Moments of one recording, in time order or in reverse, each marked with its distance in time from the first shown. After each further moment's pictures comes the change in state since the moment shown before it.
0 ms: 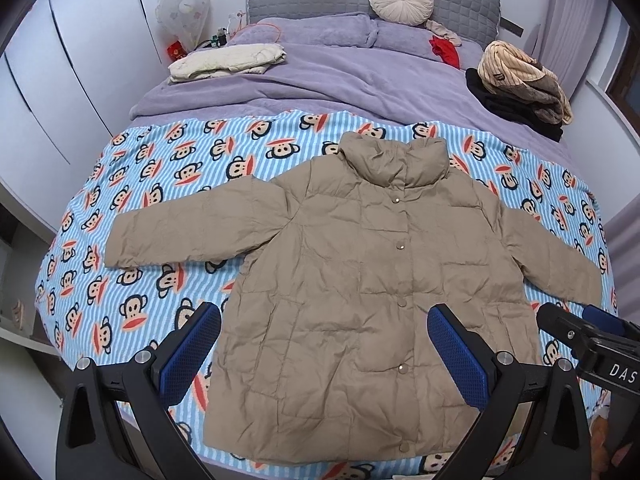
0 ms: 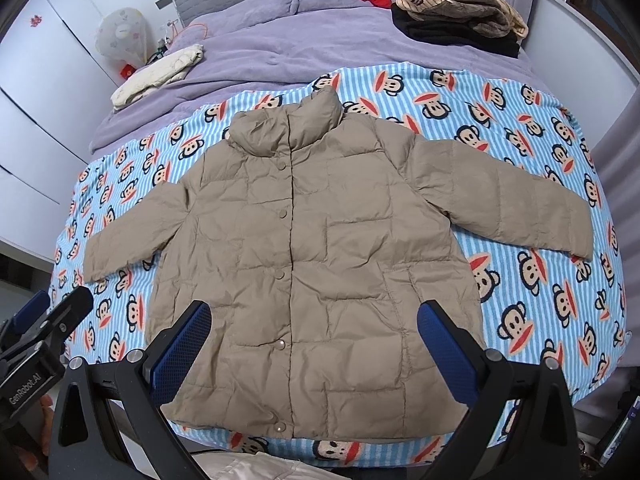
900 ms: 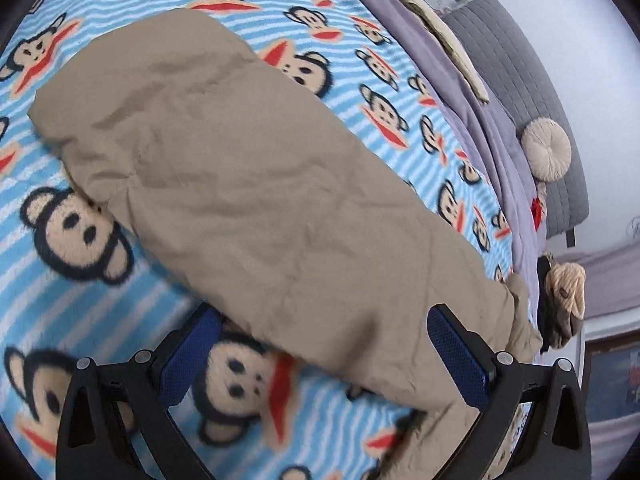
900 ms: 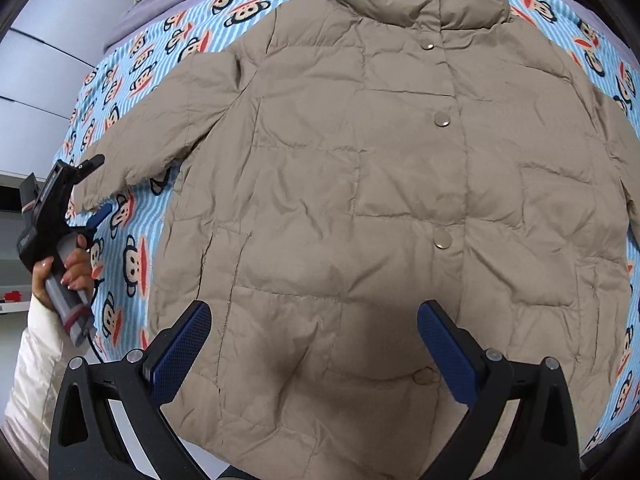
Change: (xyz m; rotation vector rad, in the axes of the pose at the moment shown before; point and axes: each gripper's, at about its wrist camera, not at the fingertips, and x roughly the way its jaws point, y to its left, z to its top) left arm 0.297 0.352 -0.009 -0.797 0.004 -0.323; right arm 0.200 0.130 -0.019 -0.135 0.340 0.090
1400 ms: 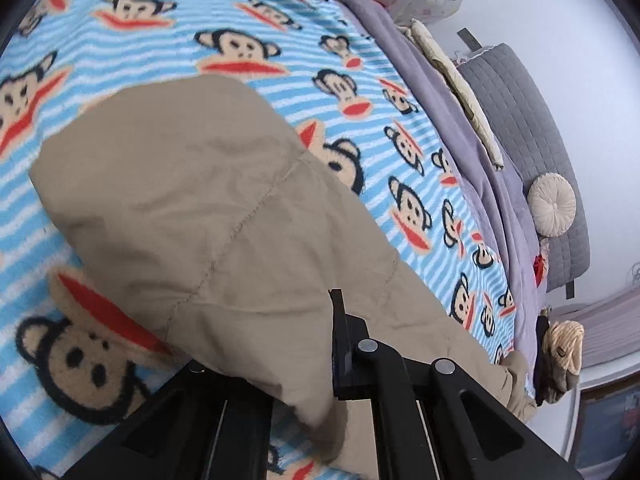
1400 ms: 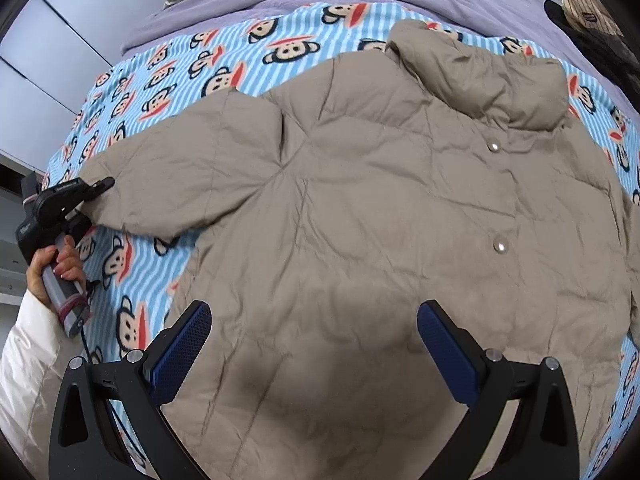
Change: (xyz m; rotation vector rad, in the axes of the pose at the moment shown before) left arm 0.003 0.008 0.063 -0.026 -0.173 -0.009; right arm 0.020 0.053 0.069 -0.126 -0.164 -0.051
